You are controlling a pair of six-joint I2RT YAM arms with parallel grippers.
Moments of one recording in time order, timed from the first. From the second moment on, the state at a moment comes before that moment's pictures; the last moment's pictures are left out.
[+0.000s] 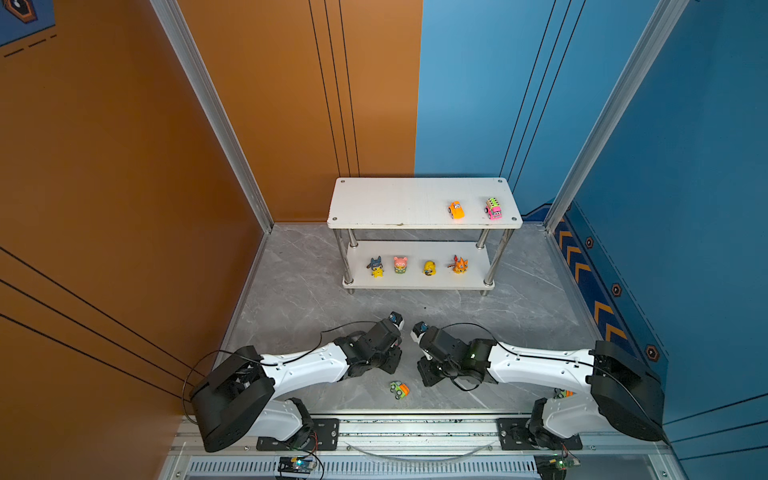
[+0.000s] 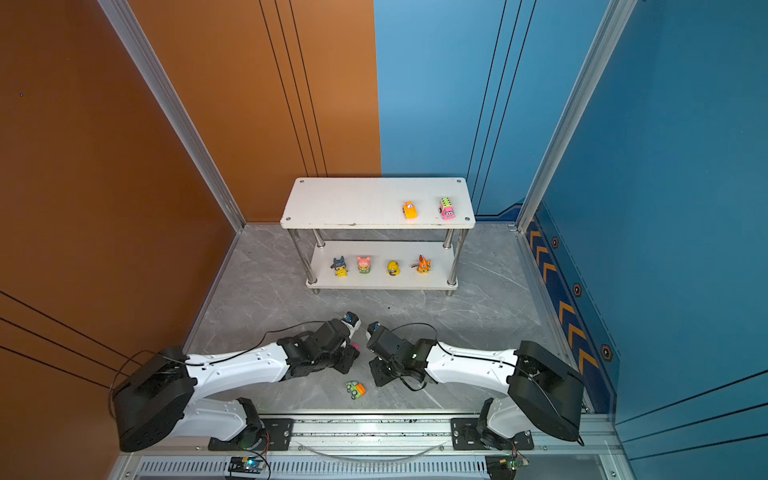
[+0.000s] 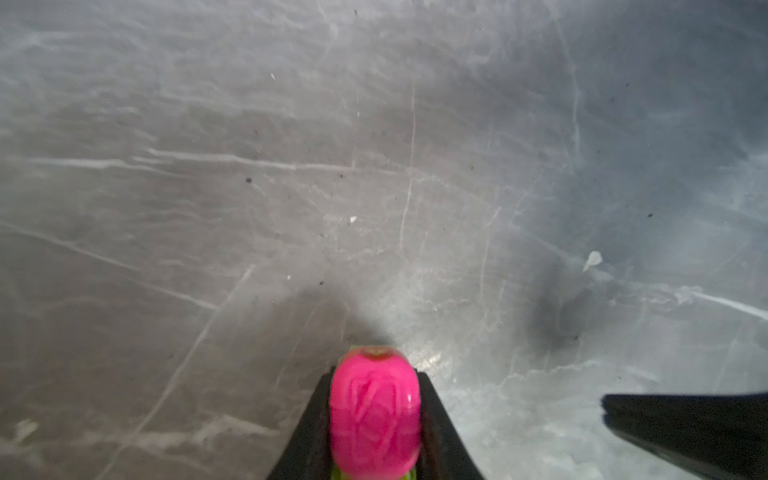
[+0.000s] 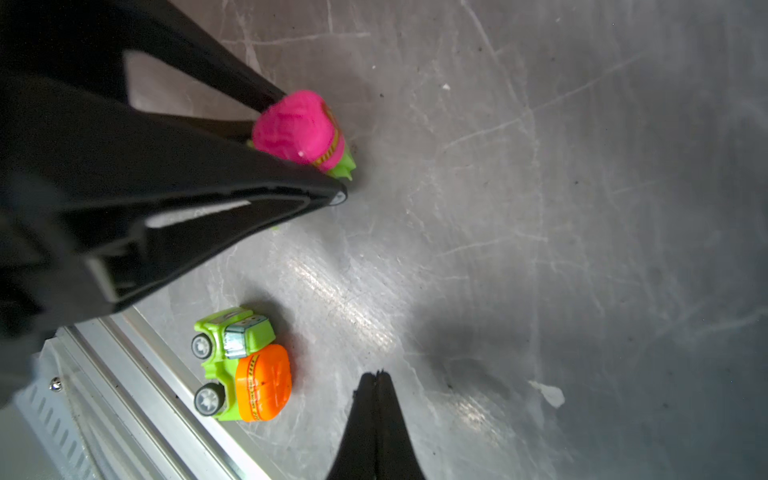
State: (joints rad) left arm -0.91 1.33 0.63 -0.25 -0.09 -0.42; right arm 1.07 1.42 0.72 -0.32 -0.04 0.57
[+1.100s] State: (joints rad) left arm -0.70 2.04 2.50 -0.91 -0.36 -0.29; right arm 1.05 1.36 0.57 -0.25 -0.03 0.58
